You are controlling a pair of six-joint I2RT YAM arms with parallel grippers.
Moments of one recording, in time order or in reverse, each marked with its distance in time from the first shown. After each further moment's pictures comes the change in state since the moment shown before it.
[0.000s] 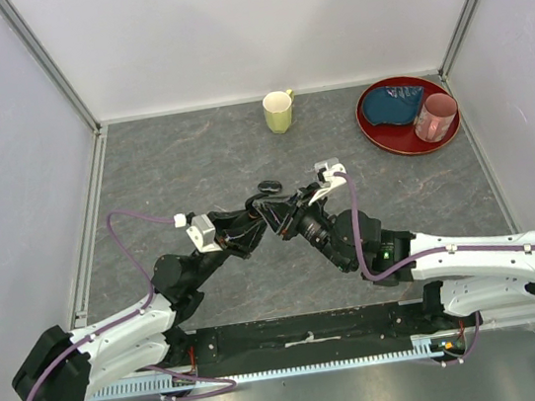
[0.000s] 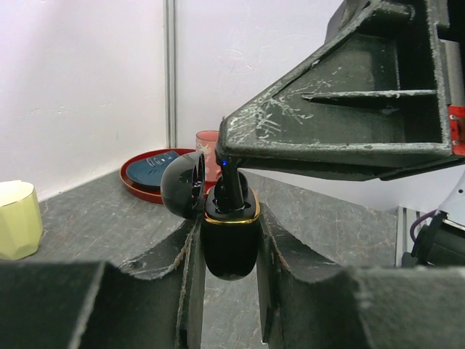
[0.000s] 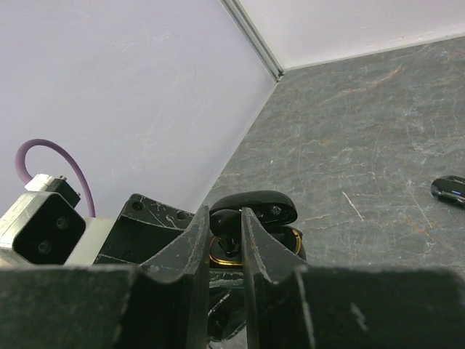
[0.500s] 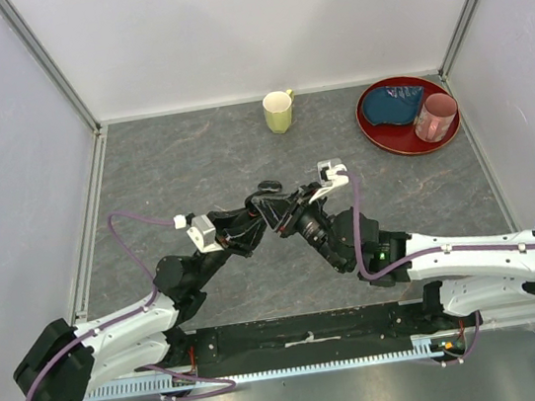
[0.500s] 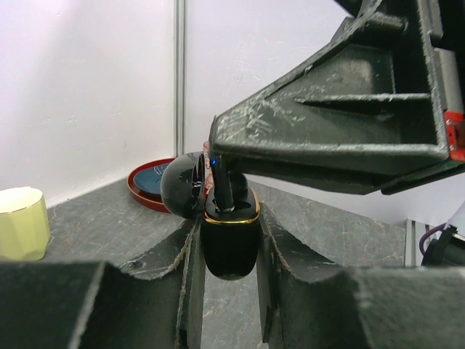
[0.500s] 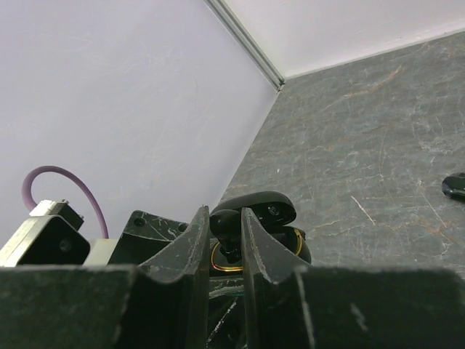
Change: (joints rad) left arm -0.030 0.039 0.000 0.061 -0.071 0.015; right arm 0.006 0.017 0.000 0.052 0.049 0.052
